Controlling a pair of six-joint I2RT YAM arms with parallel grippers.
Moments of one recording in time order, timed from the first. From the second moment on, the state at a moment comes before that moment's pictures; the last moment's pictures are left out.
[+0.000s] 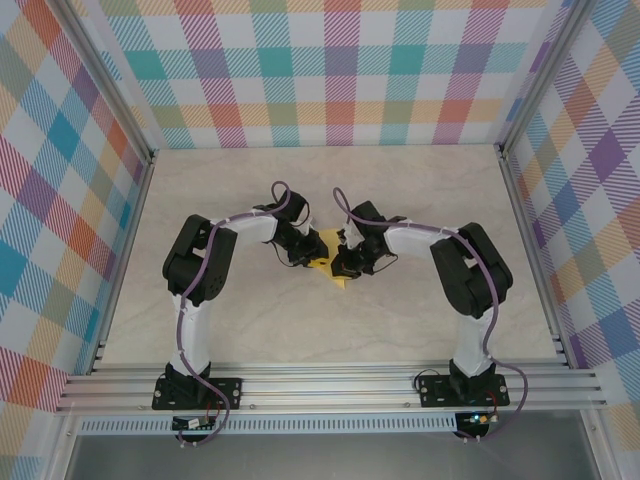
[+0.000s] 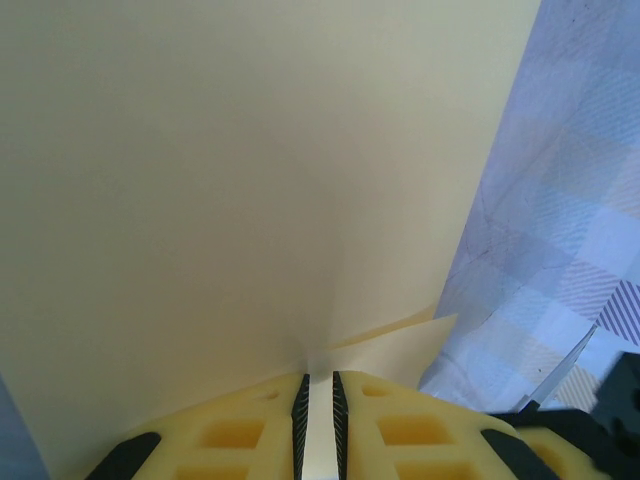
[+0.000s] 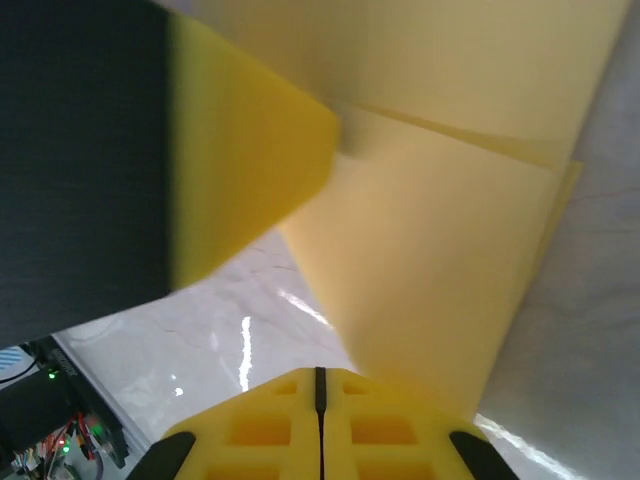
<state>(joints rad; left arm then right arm) -0.47 2.10 1.36 -0.50 0.64 -0.68 0.56 1.94 1.17 -0.48 -0.63 0.50</state>
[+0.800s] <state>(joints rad) -0.47 2.10 1.38 -0.53 0.63 -0.67 0.56 1.90 1.06 -0.45 -0.63 0.51</state>
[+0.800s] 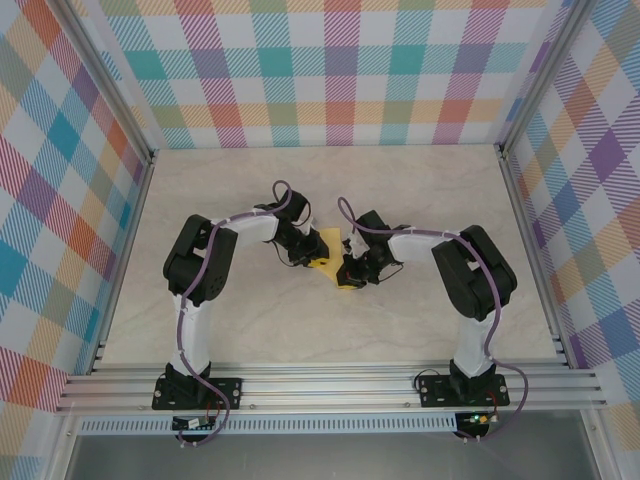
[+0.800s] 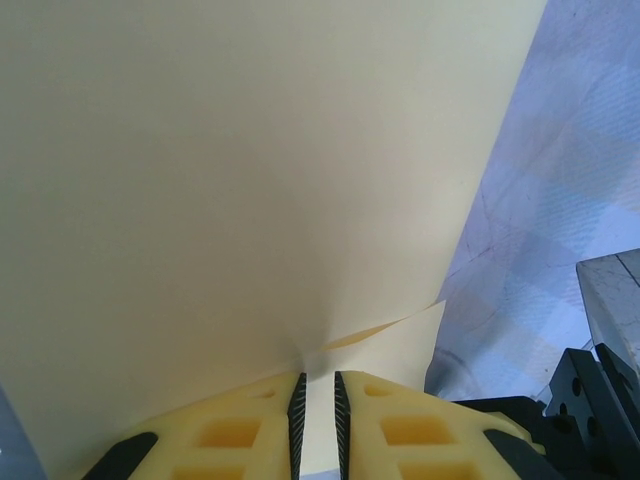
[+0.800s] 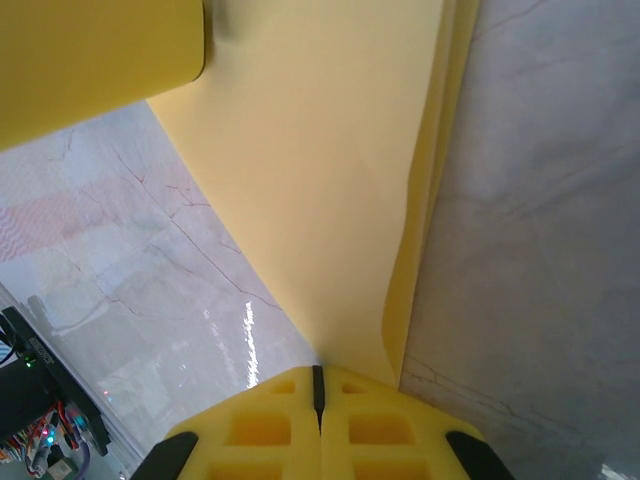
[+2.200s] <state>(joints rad) -0.57 2.05 1.31 -0.52 0.58 -0.69 0.55 1.91 1.05 -0.45 -0.64 0.53</state>
